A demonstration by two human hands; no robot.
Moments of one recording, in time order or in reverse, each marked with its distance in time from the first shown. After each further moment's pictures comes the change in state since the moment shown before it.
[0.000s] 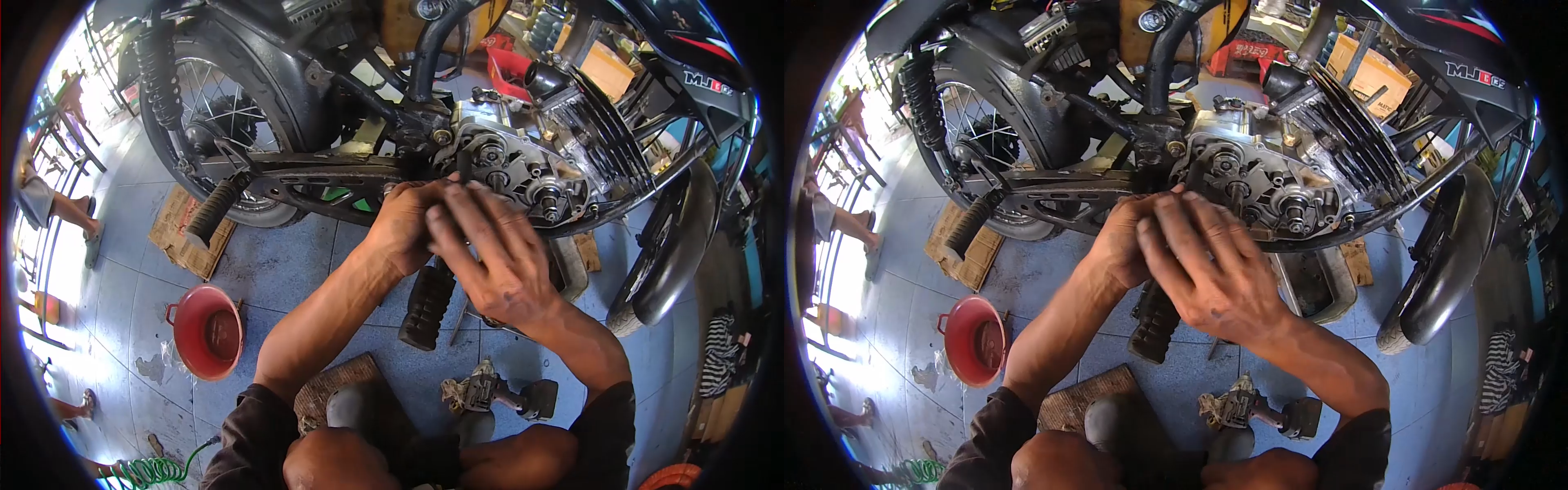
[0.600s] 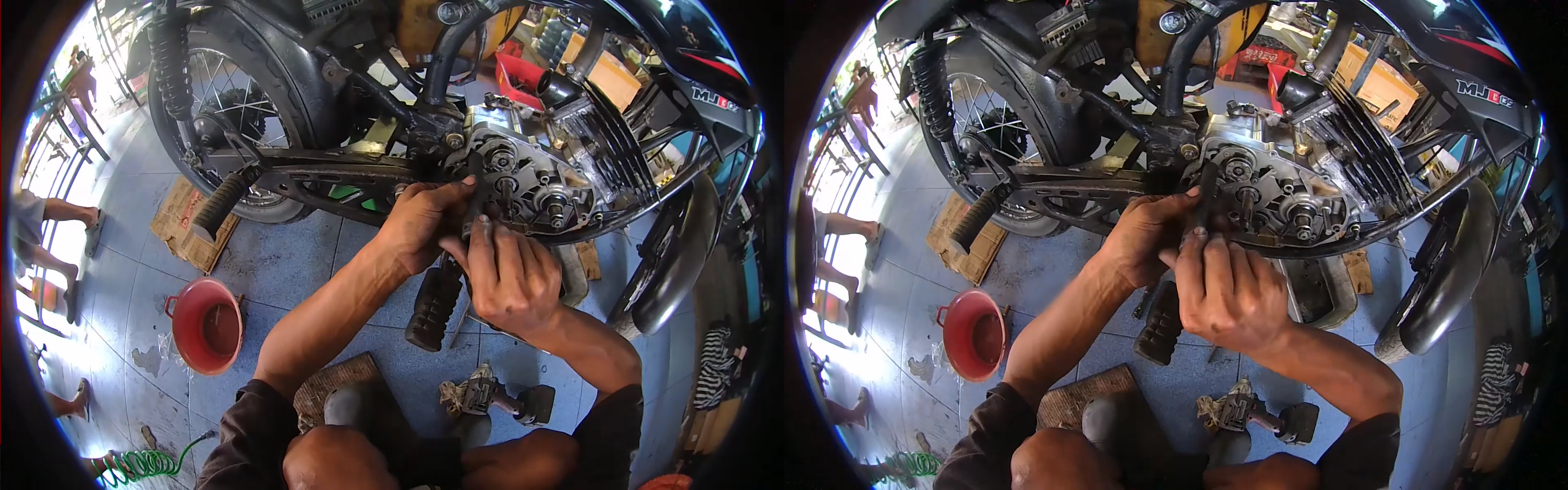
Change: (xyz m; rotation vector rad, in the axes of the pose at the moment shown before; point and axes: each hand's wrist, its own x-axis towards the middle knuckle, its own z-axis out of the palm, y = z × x) left_hand 0.002 0.002 0.000 0.124 -0.015 -0.011; right_hand -0.007 -0.010 -0.001 -0.172 -0.100 -0.066
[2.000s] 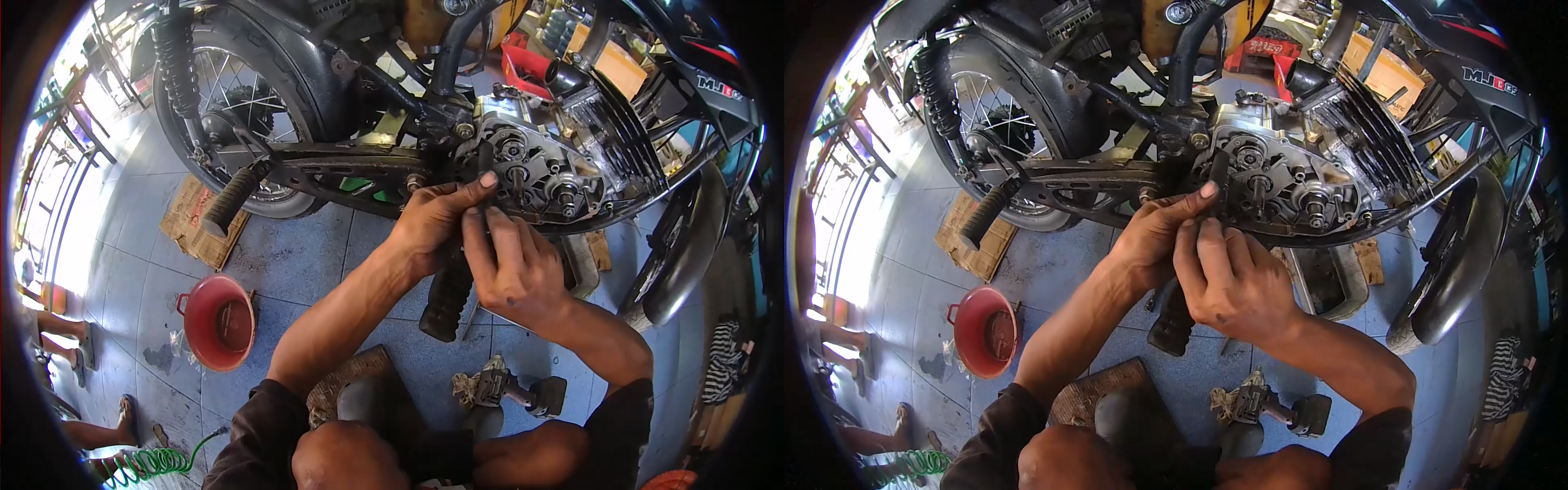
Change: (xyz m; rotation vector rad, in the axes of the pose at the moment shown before) left_hand -0.012 -0.007 0.003 -0.126 0.049 -0.032; right_hand 0.005 0.005 0.015 -0.005 0.172 -0.112
